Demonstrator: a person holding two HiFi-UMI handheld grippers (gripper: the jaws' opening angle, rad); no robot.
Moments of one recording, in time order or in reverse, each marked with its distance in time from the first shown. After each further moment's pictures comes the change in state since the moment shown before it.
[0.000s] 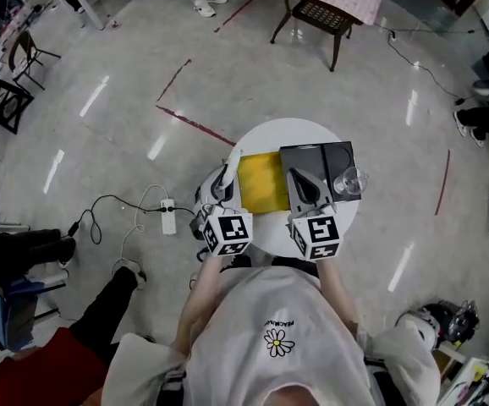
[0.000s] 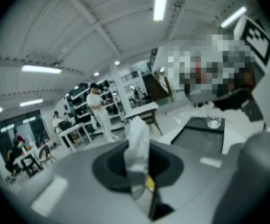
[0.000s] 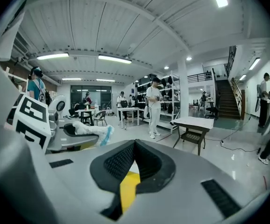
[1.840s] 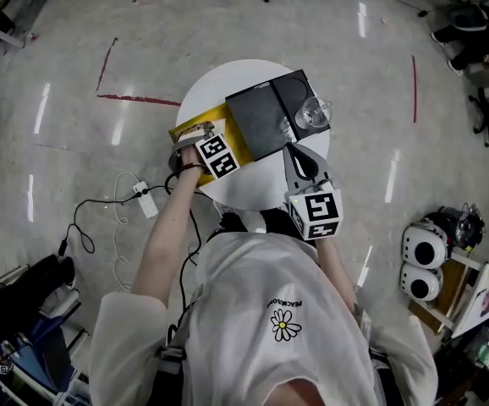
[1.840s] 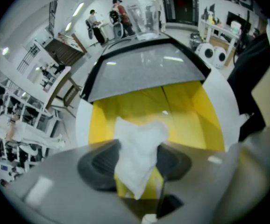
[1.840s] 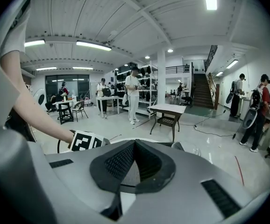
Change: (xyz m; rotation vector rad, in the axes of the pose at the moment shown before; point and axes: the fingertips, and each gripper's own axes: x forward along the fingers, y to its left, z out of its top) left arm 0.112 -0.167 -0.161 0.787 0.507 -0.774; right arm -0.082 -0.050 -0.066 0.087 0.156 -0.261
